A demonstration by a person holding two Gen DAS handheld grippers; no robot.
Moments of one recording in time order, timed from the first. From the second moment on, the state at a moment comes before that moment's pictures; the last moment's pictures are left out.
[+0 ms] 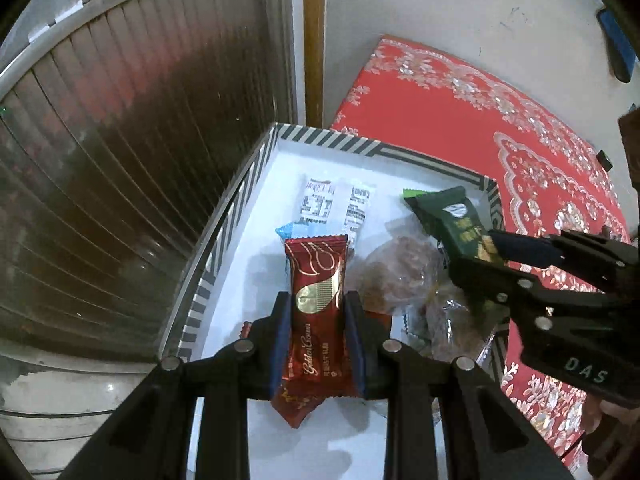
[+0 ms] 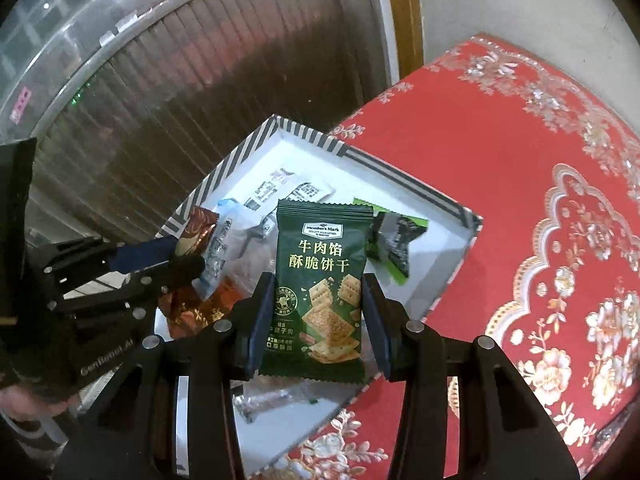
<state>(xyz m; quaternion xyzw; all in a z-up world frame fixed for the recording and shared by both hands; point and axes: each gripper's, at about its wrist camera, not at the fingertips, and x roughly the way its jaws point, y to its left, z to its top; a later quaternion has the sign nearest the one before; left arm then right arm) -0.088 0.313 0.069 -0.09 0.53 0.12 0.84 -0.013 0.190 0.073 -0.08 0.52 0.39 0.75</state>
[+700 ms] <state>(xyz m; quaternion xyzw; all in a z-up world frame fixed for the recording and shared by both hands) -0.082 0.315 0.061 -0.09 0.53 0.14 0.83 -0.012 0.188 0.073 -0.04 0.53 0.40 0.75</state>
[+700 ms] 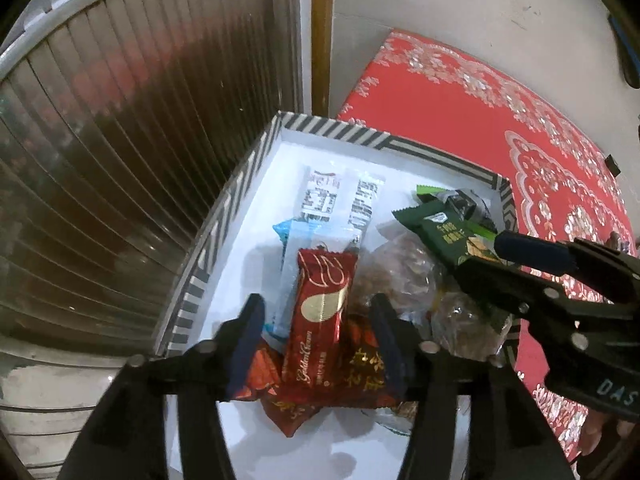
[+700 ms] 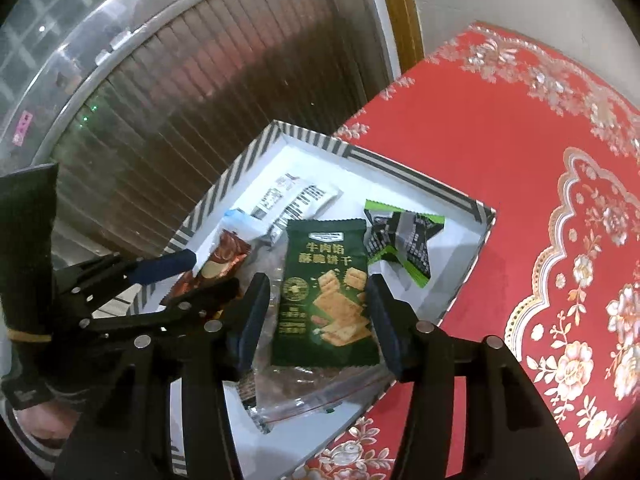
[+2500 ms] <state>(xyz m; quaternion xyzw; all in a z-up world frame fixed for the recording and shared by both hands) -0.036 0.146 0.091 -0.01 0.49 0.08 0.87 -0.024 0.007 0.079 -0.01 0.51 0.28 0.81</state>
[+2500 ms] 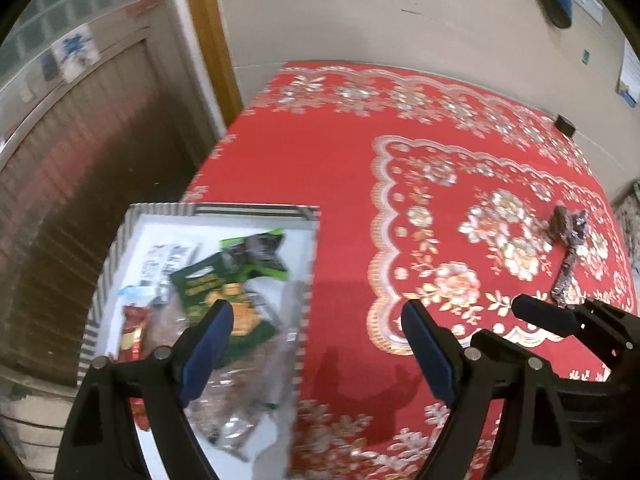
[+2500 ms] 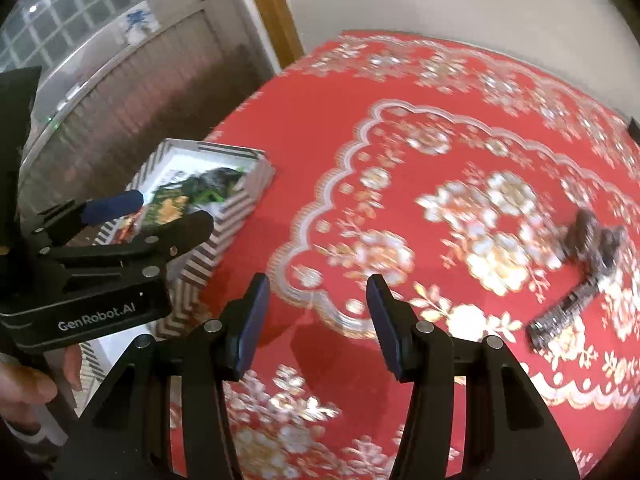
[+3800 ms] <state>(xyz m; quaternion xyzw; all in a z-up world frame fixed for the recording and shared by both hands) 0.059 -0.104 0.036 0.08 0.55 -0.17 0.82 0.036 -0.262 0.052 0.10 0.55 0.04 0.83</state>
